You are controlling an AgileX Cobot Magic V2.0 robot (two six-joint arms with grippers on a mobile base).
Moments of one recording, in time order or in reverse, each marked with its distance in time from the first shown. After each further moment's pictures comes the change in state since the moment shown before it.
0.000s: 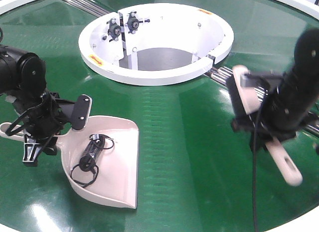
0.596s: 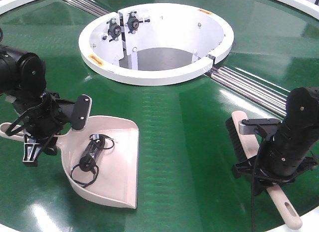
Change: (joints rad) left arm 0.000 0.000 0.000 -0.001 0.000 0.000; right arm 0.000 -0.001 0.288 0.010 -0.207 -0.024
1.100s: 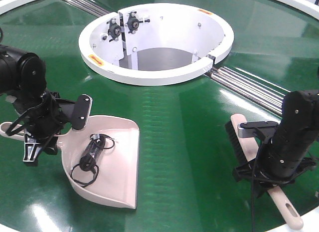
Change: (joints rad) left arm 0.000 0.000 0.000 0.000 -0.008 0.003; right arm 0.000 0.043 0.001 -0.039 -0.013 -0.008
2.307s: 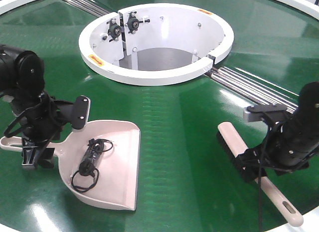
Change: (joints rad) left arm 0.000 -0.022 0.000 -0.036 0.078 -0.055; right arm 0.000 -0.160 0.000 0.001 -0.060 -0.021
